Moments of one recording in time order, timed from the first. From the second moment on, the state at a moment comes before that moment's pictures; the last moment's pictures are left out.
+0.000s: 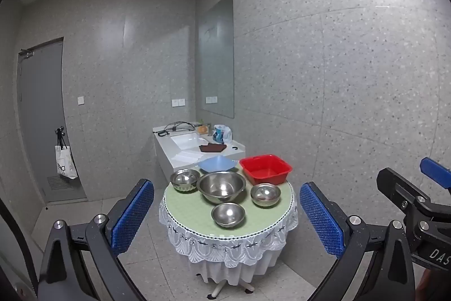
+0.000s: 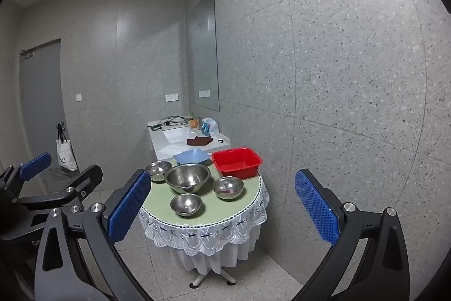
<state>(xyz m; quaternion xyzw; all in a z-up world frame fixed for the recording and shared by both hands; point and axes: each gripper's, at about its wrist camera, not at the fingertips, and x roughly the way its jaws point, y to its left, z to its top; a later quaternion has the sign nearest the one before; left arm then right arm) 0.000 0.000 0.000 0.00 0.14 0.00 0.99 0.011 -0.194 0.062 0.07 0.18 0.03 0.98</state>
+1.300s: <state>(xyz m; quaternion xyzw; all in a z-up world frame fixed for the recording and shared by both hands) 0.004 0.006 -0.002 -0.01 0.13 0.01 0.99 0.020 -0.180 0.065 0.07 0.17 0.03 0.98</state>
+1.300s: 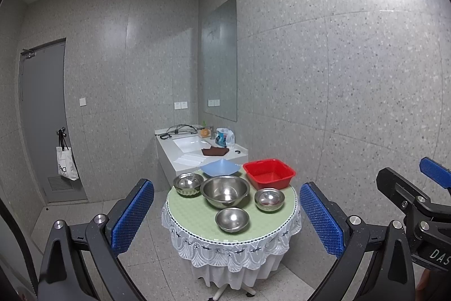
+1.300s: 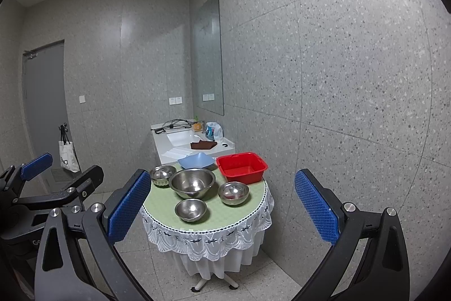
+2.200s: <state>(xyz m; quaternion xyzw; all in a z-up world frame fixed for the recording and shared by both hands) 0.003 0.008 -0.001 -0.01 0.13 0.01 0.99 0.019 -0.177 0.066 0.07 0.17 0.04 0.98</state>
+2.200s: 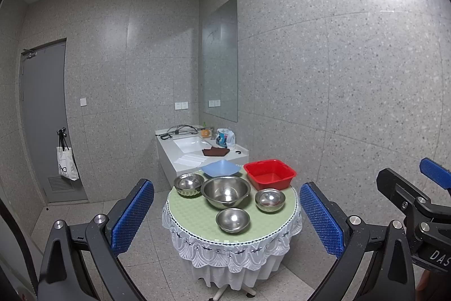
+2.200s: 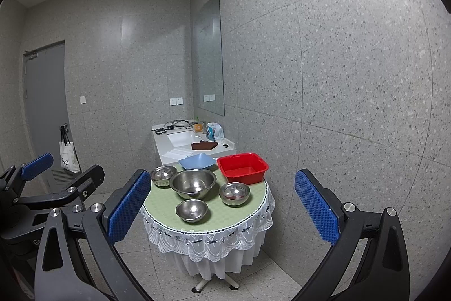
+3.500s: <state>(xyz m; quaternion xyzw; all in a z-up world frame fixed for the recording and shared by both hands) 0.052 0.045 -0.010 -0.01 0.14 0.00 0.99 0.051 -0.146 0.056 0.07 0.18 0.03 0.98</state>
